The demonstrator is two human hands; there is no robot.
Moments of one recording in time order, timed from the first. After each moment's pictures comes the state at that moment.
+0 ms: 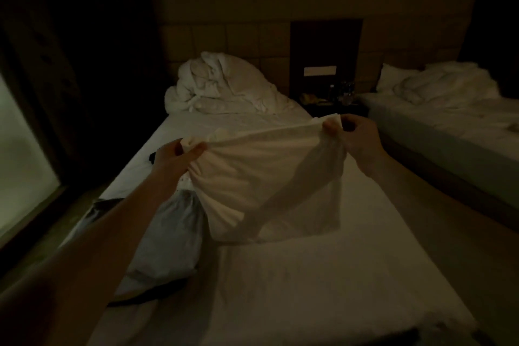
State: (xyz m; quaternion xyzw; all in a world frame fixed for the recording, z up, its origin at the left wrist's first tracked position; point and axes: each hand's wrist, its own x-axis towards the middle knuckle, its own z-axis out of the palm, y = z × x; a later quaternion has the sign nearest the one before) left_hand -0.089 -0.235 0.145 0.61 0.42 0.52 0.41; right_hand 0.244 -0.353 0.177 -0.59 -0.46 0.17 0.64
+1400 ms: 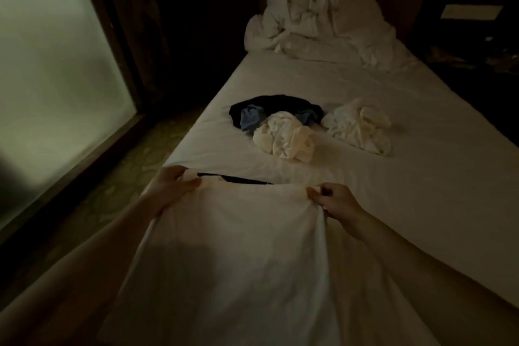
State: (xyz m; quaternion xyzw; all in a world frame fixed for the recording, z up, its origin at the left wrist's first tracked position) left_hand -0.335 -0.008 -0.020 0.58 0.68 0.30 0.32; right_hand 0.027 -0.040 -0.064 -0.64 -0.46 0.47 0.40
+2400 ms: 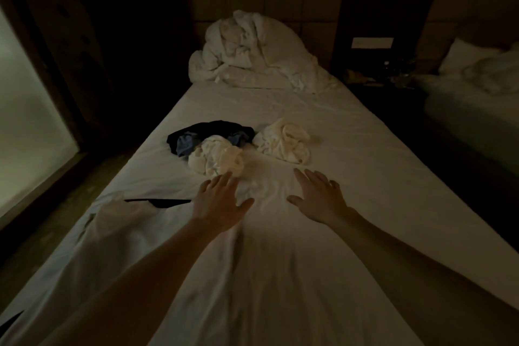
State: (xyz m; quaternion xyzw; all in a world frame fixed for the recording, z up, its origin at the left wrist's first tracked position) left_hand -0.074 -0.072 0.006 0.81 0.57 0.12 -0.05; right_hand 0.152 -0.120 0.024 -0.75 -0.65 0.05 0.06
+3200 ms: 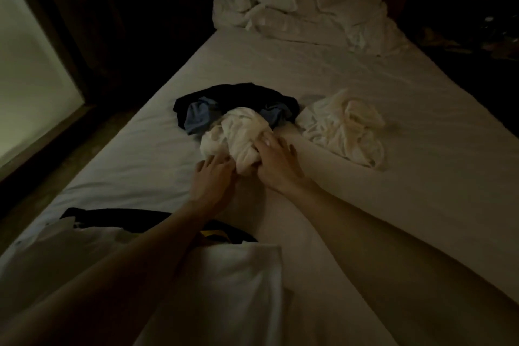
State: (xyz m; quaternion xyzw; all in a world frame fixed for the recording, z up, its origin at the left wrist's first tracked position) left_hand -0.124 0.155 -0.120 0.78 0.60 0.18 0.01; right_hand 0.039 0.164 -0.084 -0.63 -0.76 0.10 0.14
